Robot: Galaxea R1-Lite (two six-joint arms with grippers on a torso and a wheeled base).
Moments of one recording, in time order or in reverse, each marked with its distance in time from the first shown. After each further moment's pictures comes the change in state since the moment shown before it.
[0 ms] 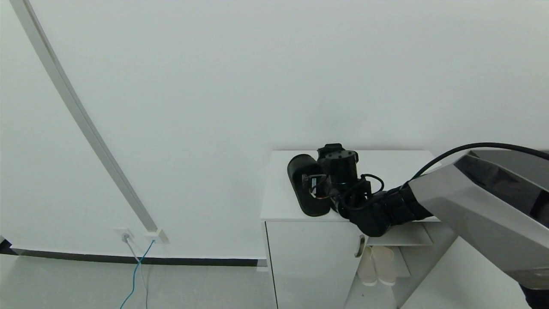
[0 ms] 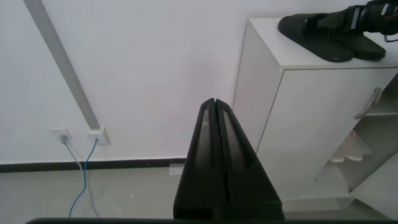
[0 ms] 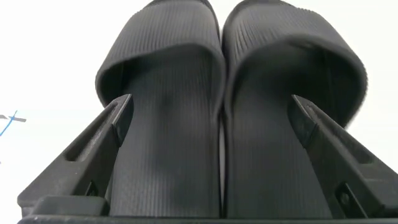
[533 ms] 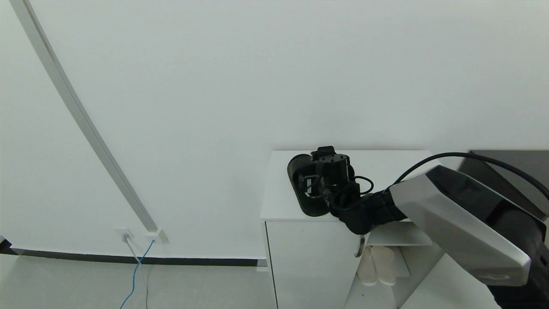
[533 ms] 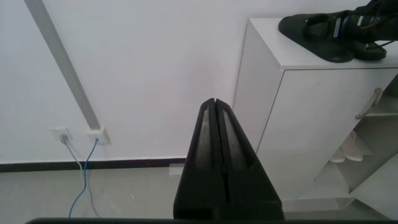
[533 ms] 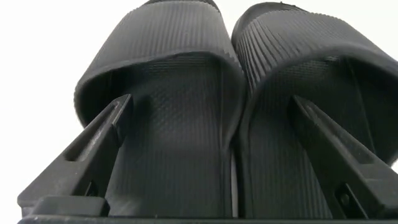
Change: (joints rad) left arm 0.000 0.000 0.000 0.000 0.001 0.000; right arm -0.020 0.127 -0.160 -0.010 -0.012 -0.058
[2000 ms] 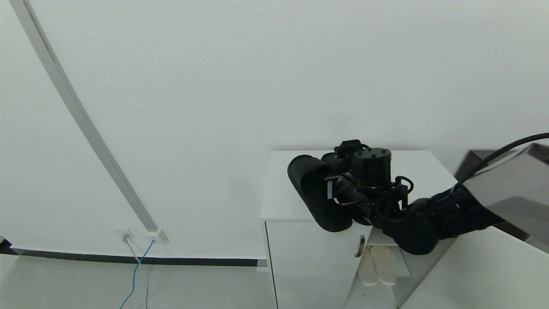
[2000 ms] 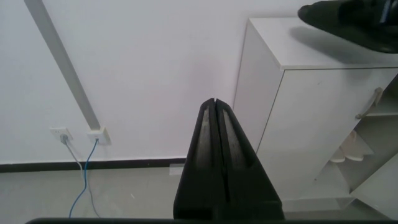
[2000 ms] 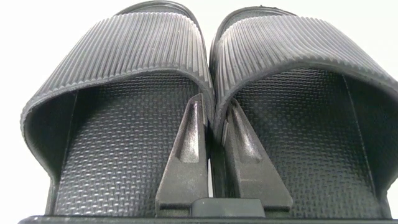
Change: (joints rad) left arm 0.000 0.000 0.000 0.000 -0.001 0.002; right arm 0.026 -0.374 0.516 -0.141 0.120 0.004
